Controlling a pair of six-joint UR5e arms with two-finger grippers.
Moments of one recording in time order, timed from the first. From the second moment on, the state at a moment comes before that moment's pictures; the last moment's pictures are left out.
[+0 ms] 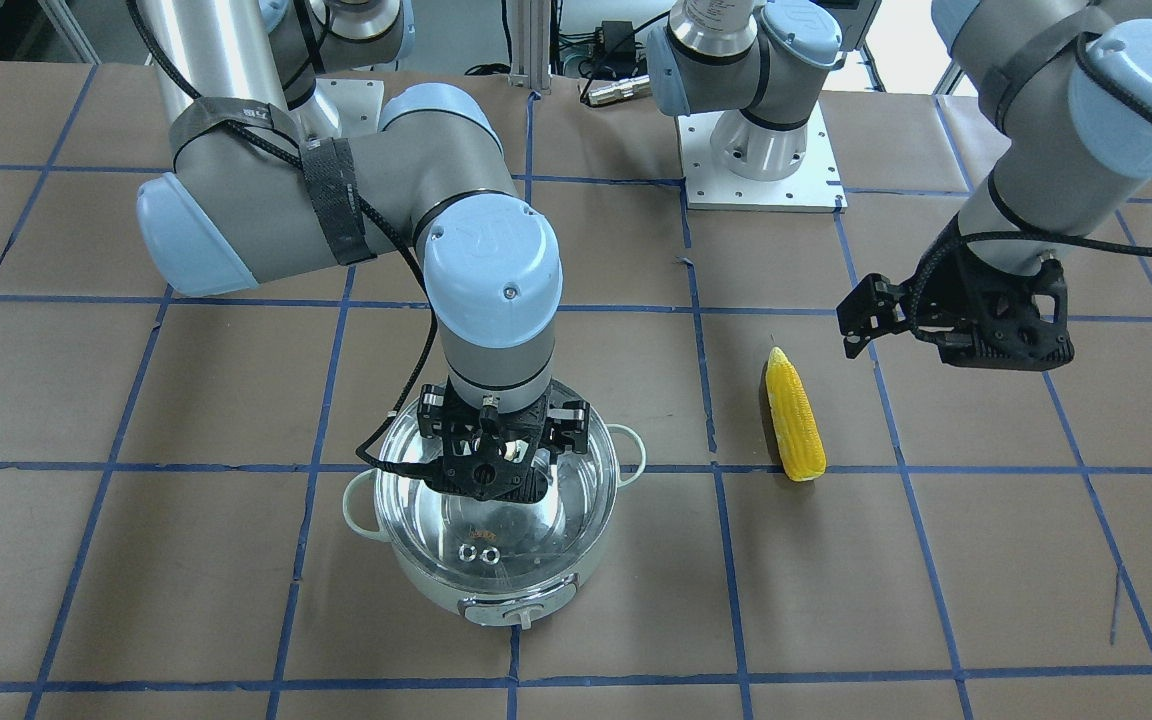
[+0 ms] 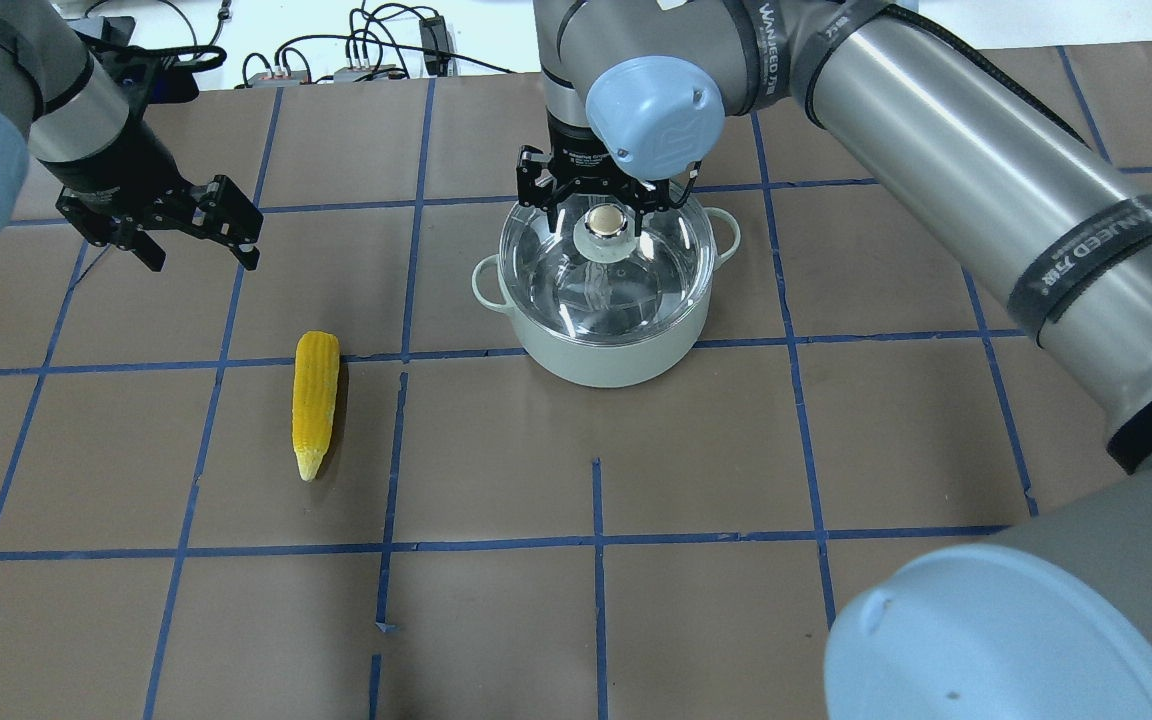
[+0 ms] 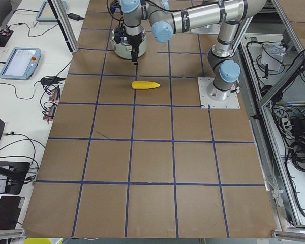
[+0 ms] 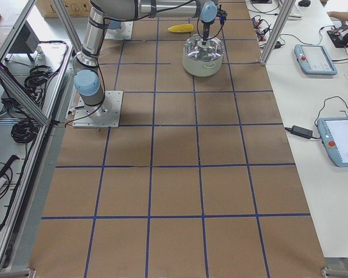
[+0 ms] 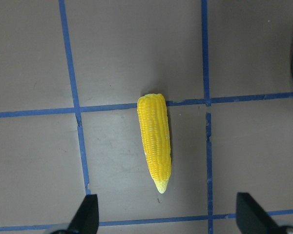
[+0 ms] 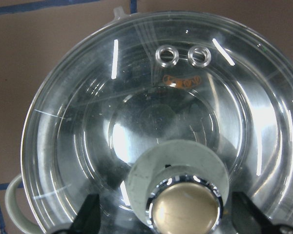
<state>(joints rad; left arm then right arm) -1.36 -1.68 -1.68 -1.36 1.57 0.23 1.91 -1.04 1.25 -1.74 -1.56 0.46</state>
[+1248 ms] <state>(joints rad) -1.36 -1.76 -1.99 -0.98 1.56 0.07 1.90 -1.08 1.22 -1.72 -1.57 0.44</state>
